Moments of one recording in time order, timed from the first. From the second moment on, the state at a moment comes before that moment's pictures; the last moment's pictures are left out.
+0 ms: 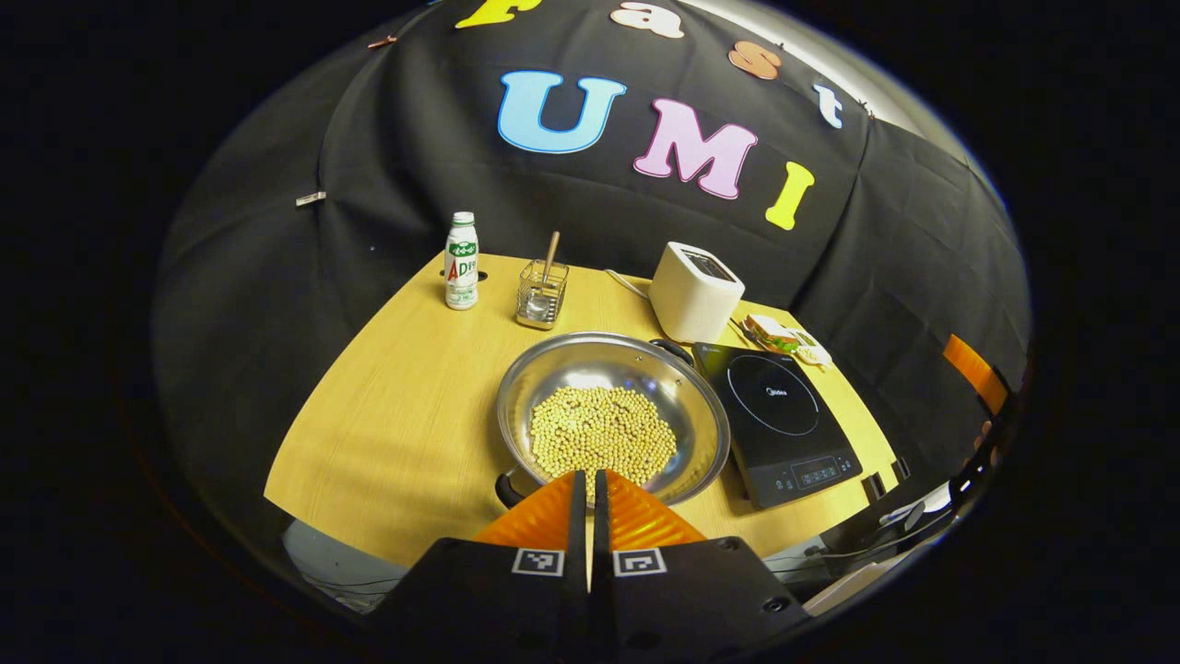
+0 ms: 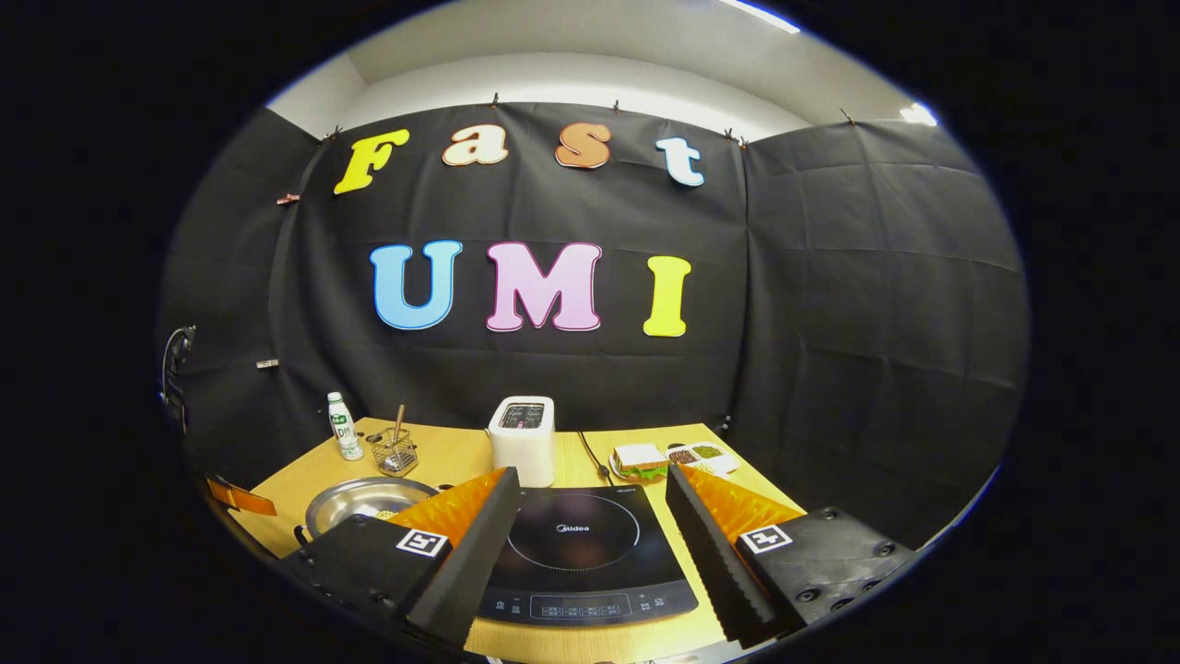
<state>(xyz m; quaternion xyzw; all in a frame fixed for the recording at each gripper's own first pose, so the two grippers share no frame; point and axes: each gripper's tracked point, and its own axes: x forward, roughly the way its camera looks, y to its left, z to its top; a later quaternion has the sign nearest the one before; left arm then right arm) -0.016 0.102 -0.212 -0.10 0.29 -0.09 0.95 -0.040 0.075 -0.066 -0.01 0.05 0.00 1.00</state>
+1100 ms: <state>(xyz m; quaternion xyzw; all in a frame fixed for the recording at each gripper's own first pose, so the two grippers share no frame) -0.013 0.067 -0.315 -0.08 0.44 -0.16 0.88 -0.058 0.046 -0.096 -0.03 0.09 -0.02 1.00</state>
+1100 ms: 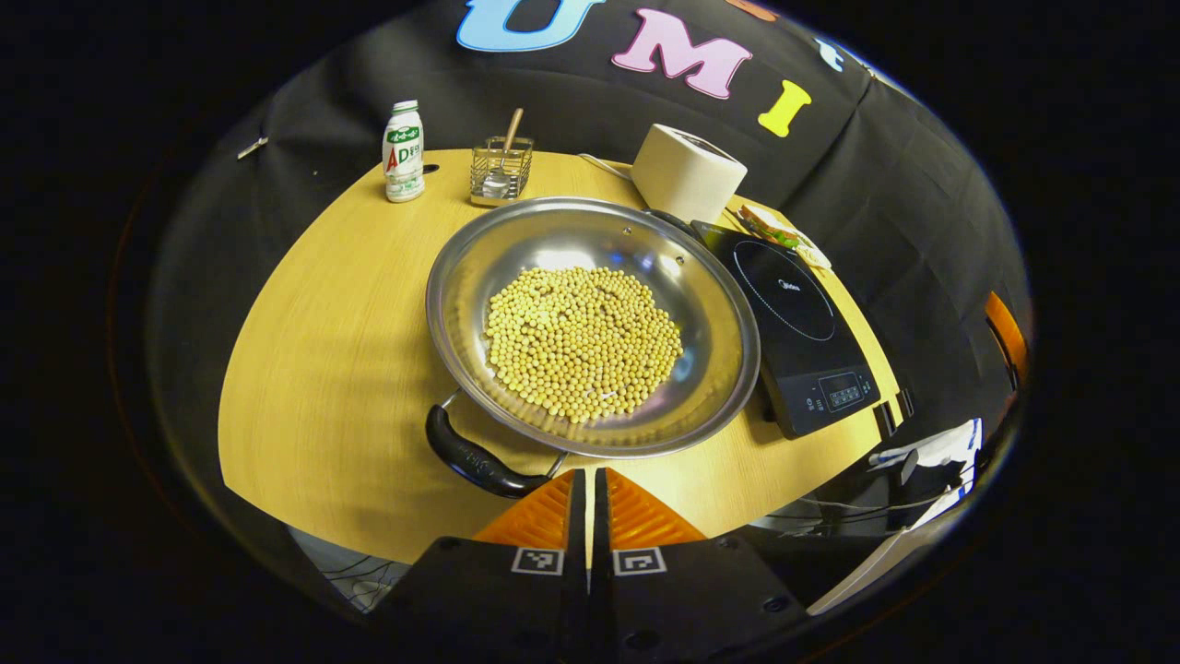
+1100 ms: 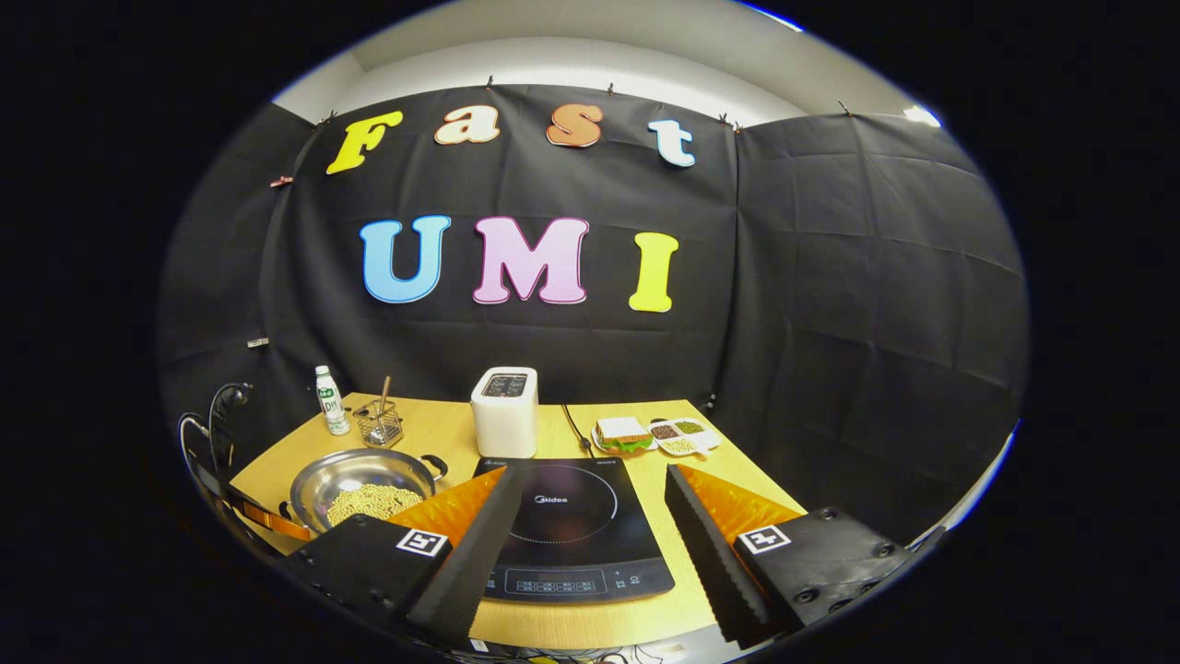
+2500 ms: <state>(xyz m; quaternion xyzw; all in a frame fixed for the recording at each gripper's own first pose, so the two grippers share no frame) 0.056 0.158 -0.337 -0.03 0.48 -0.07 0.87 -0.042 0.042 -0.106 -0.04 0.11 -0.04 0.99</state>
